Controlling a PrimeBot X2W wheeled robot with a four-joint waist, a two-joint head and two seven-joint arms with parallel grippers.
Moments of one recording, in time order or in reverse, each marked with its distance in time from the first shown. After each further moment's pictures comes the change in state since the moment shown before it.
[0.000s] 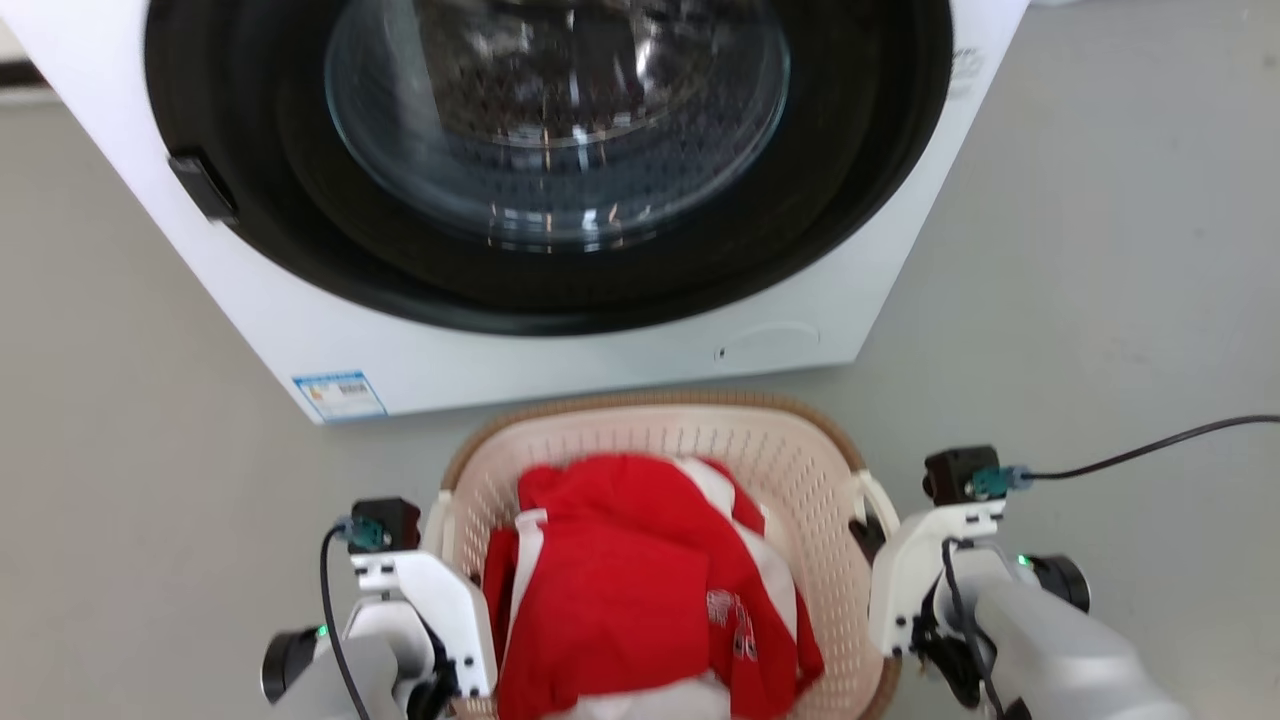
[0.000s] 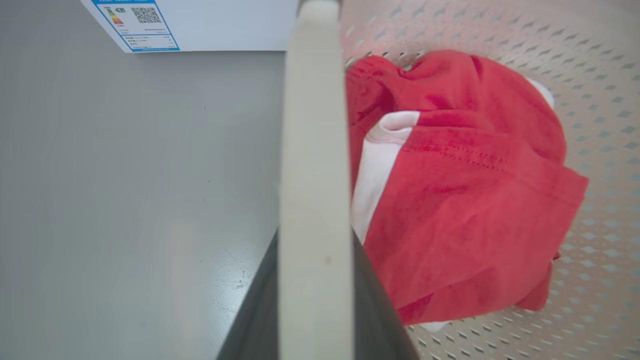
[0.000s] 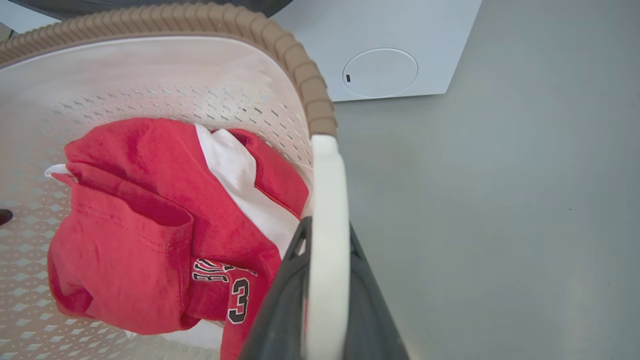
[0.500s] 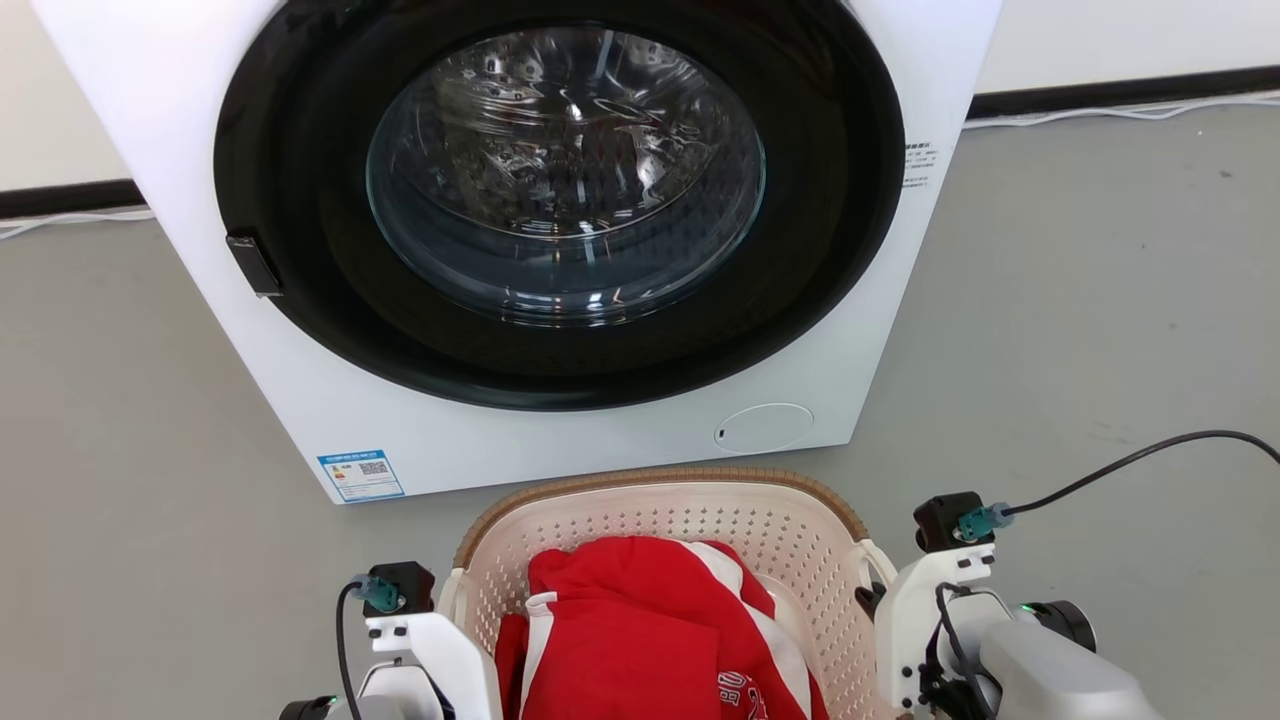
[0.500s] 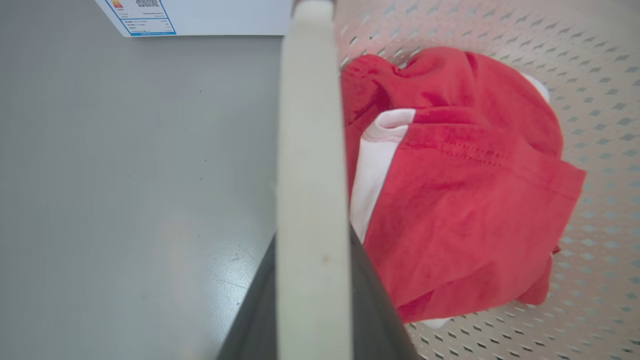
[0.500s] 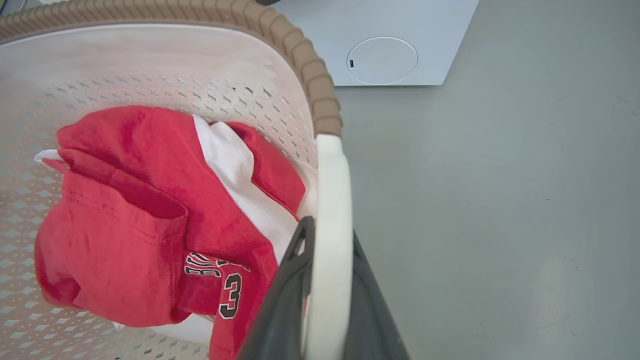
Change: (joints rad) left arm 0.089 -0.002 -0.087 -0.008 -0.096 0.000 0.072; right arm 0.045 -0.017 0.114 0.001 0.058 0.000 0.101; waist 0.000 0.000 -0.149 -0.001
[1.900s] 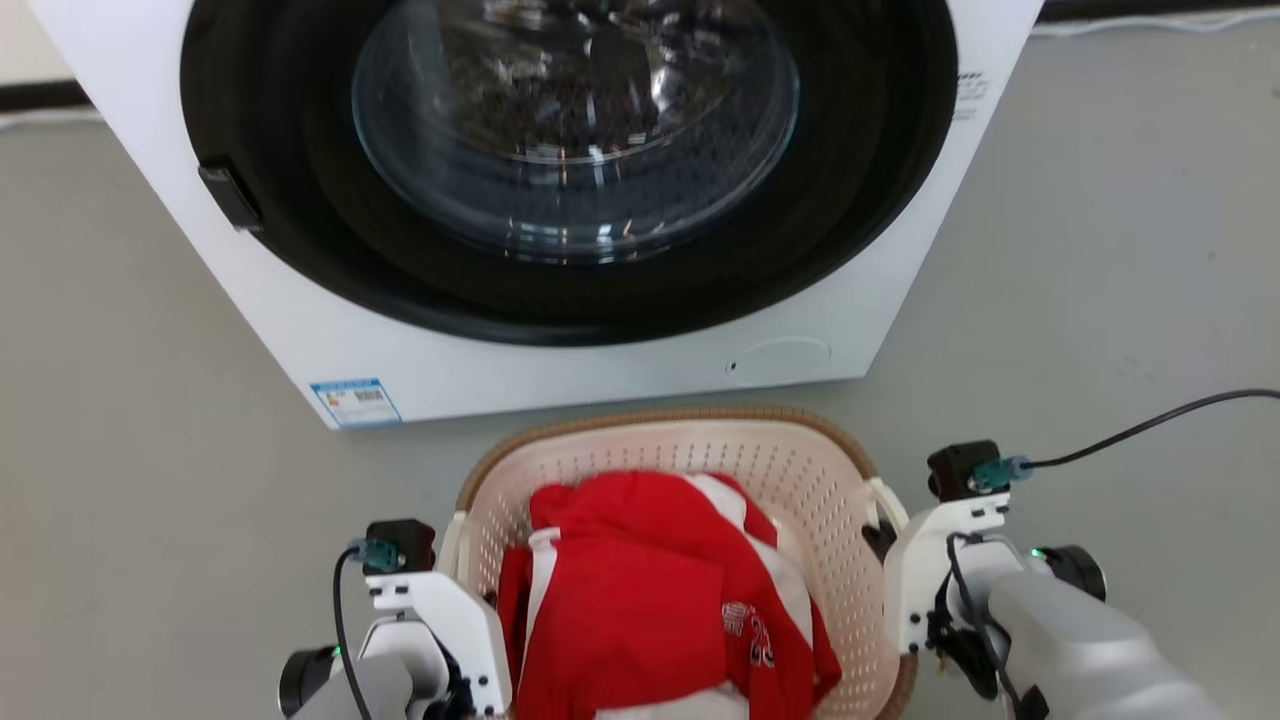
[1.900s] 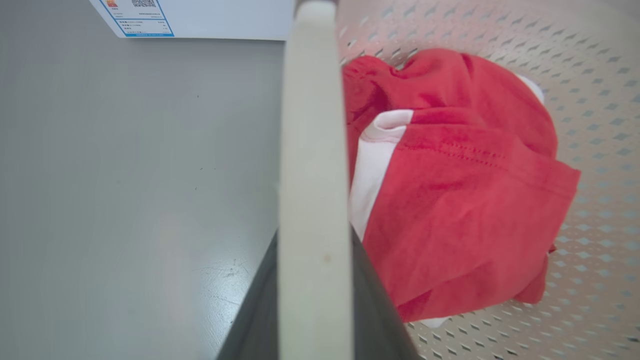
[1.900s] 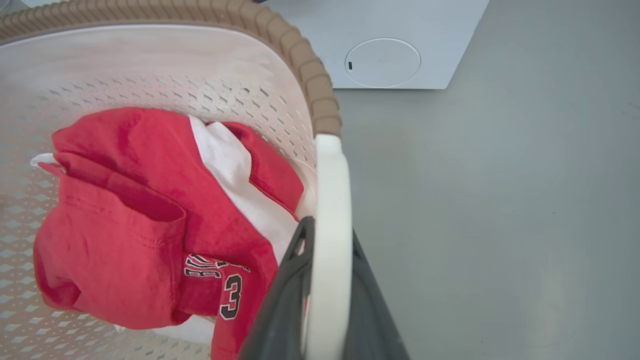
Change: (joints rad) left arm -0.058 0.001 -0.123 0.002 -0.120 0.006 -0.093; right arm -0.084 -0.020 0.124 0.008 0.120 0.000 -0.063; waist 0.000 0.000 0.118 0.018
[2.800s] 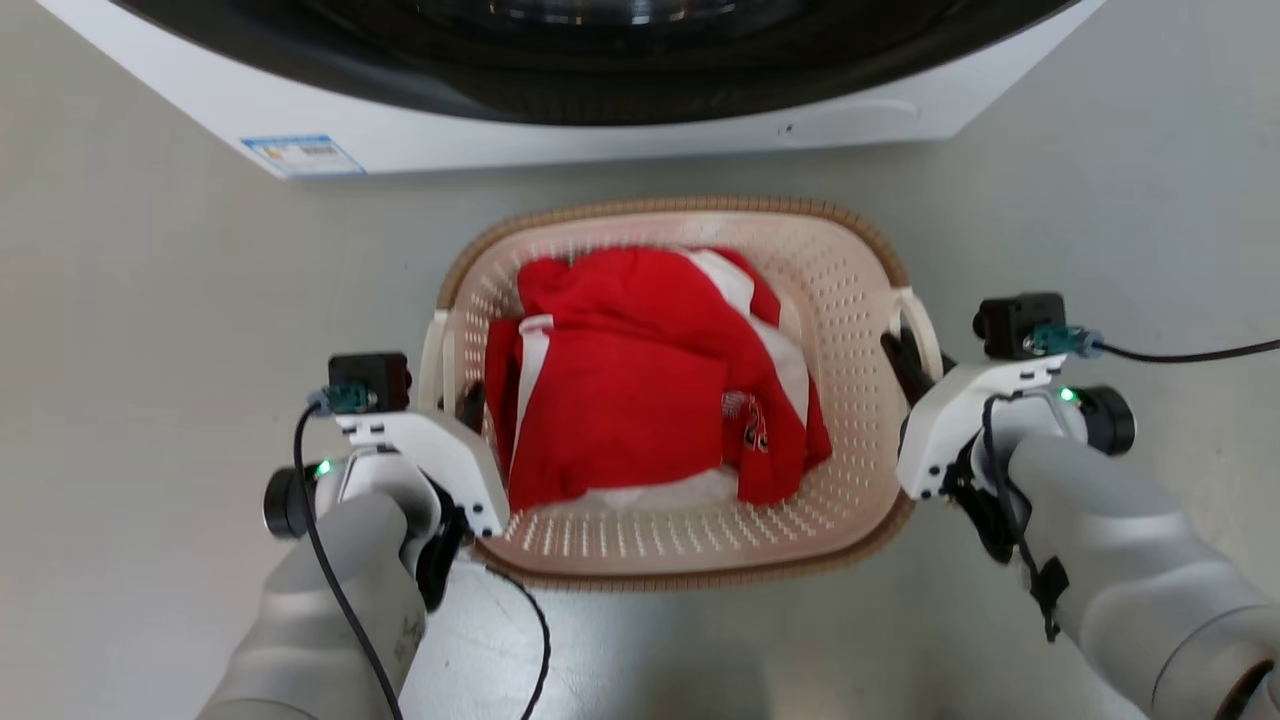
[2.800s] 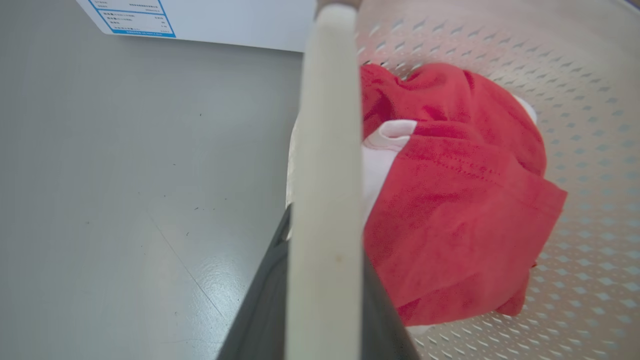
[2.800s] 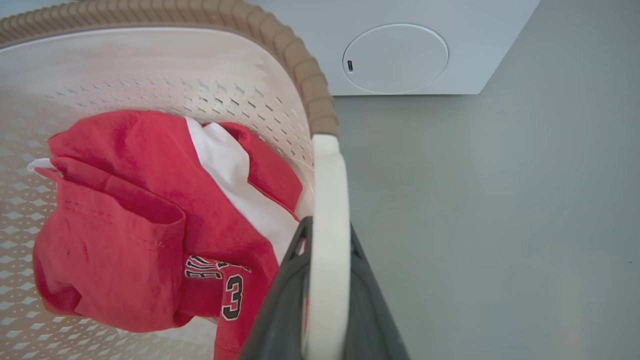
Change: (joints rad) left arm -0.224 0.003 0.023 -0.014 0.002 0.005 -0.189; right arm -0.195 -0.026 -0.003 0.007 0.011 0.001 -0.233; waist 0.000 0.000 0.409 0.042
